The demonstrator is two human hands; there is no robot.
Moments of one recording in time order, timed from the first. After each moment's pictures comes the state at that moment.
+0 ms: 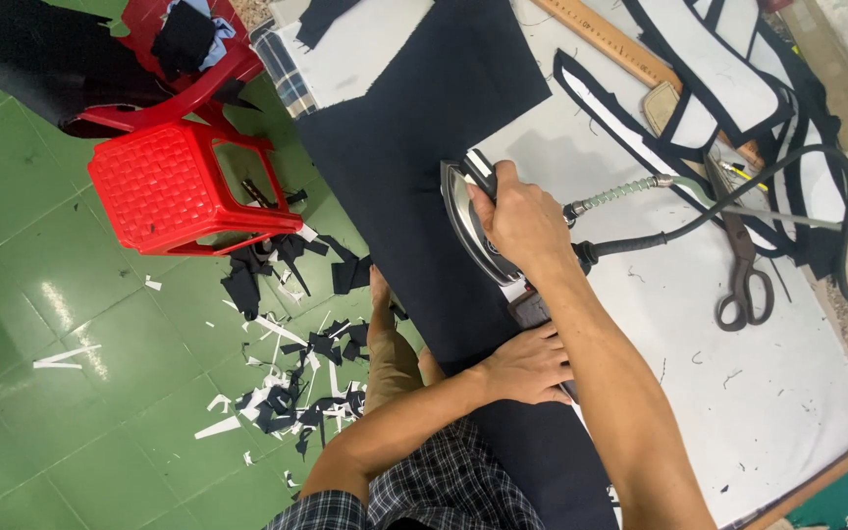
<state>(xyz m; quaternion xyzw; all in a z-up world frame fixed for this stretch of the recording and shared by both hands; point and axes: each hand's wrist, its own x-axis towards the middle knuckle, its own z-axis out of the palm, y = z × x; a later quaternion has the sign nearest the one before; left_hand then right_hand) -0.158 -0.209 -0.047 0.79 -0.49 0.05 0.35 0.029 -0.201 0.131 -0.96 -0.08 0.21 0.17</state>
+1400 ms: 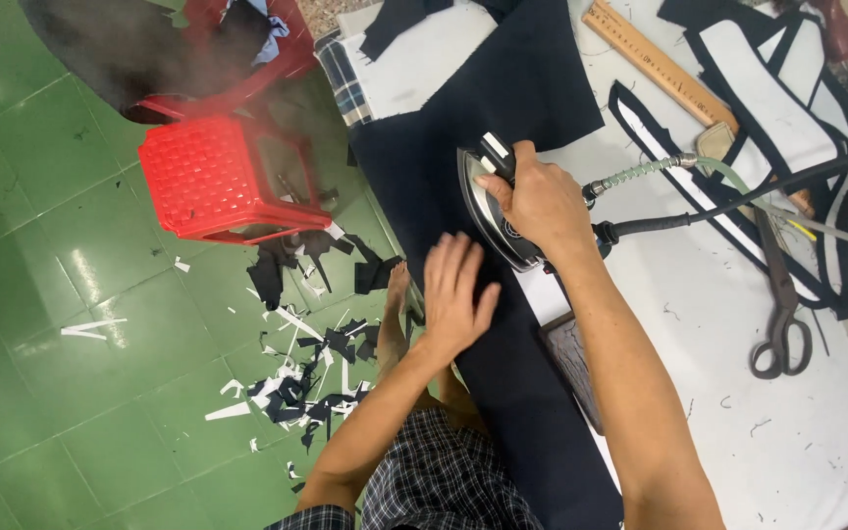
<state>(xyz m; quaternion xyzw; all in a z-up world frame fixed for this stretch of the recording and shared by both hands) -0.087 -0.058 0.014 0.90 -0.06 0.26 0.36 0.078 -0.162 0.131 -0.96 -0.14 0.19 0.16</state>
